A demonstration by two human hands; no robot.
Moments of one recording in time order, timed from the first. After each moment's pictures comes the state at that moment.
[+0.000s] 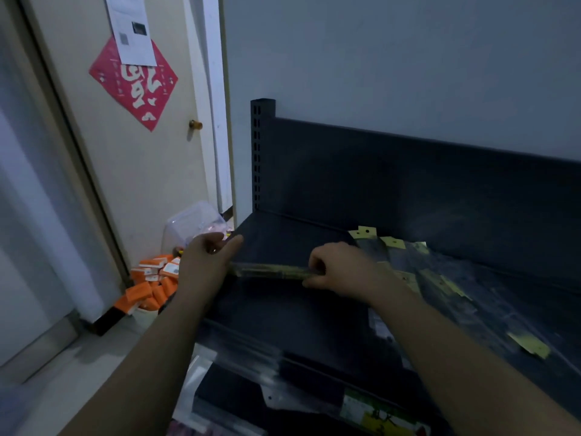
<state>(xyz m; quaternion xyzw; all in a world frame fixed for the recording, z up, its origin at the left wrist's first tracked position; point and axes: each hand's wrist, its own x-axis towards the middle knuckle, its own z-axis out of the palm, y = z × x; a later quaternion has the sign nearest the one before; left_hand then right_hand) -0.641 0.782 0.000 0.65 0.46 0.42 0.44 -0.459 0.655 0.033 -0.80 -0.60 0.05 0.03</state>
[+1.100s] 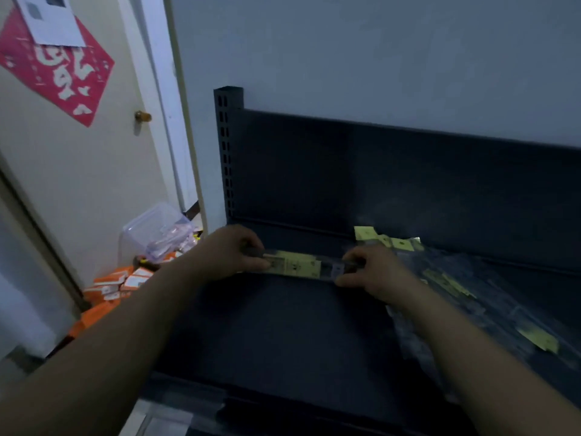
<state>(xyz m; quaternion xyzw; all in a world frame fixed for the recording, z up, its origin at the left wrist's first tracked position) -0.572 0.863 0.018 0.94 0.21 0.09 0.26 -0.408 0.645 0.012 -0.86 -0.38 0.15 0.29</state>
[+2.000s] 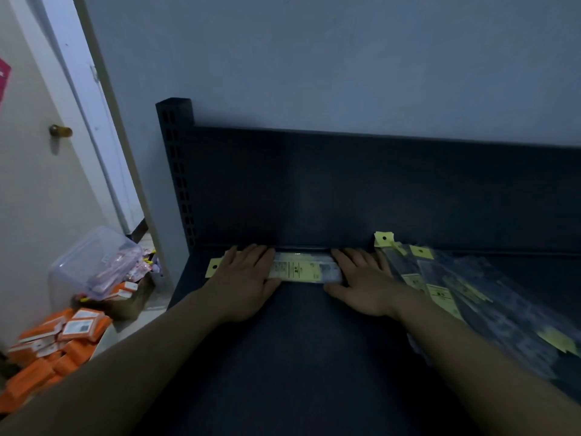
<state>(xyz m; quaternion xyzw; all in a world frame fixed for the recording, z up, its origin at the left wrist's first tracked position) -0.508 0.860 -0.021 1.00 0.07 -0.01 0.03 -0.385 0.649 -0.008 -0.93 -0.36 0.09 0.01</state>
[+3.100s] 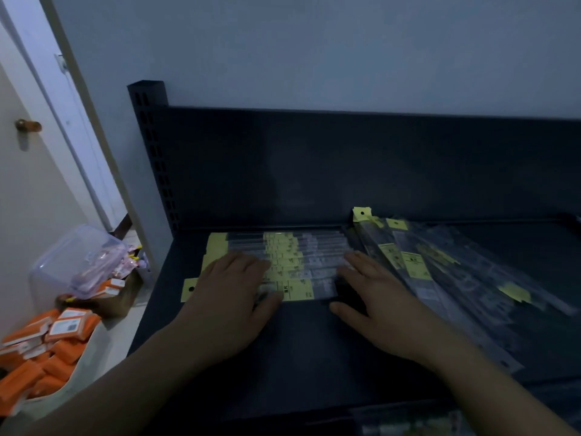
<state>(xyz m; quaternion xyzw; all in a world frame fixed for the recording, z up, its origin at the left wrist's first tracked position) -0.586 0.795 0.015 0.99 0.05 0.10 0.10 -0.476 0.580 0.009 -0.91 -0.40 0.03 0.12</state>
